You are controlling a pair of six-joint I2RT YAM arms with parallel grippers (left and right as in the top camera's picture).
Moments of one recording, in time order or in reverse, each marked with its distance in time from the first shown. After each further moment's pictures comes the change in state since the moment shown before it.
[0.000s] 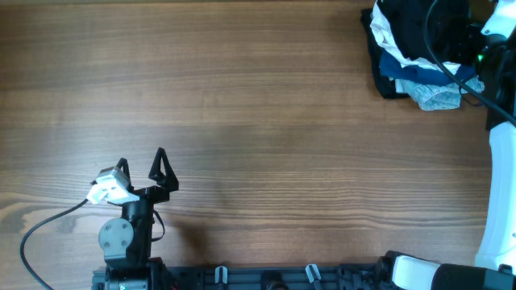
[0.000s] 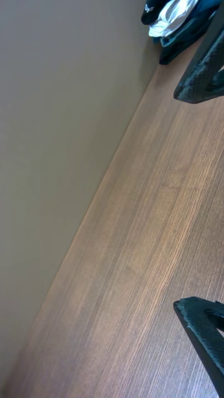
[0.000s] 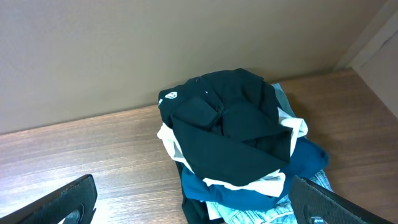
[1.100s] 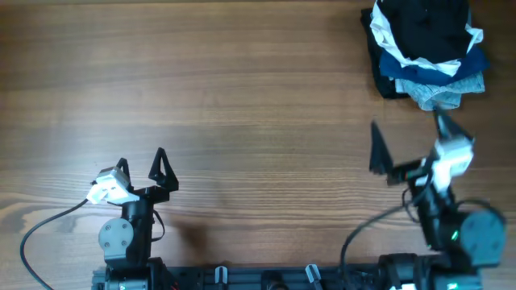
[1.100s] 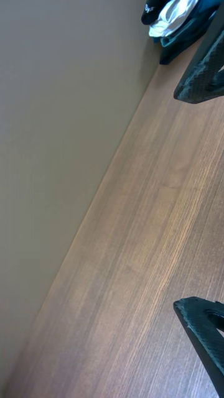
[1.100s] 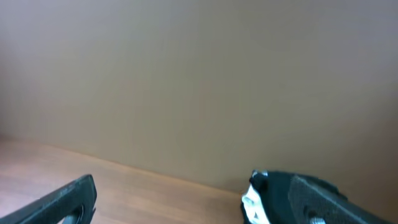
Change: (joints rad) left arm 0.000 0.000 0.000 0.000 0.000 0.000; right arm 0.316 -1.132 -1.064 0.652 -0.052 -0.113
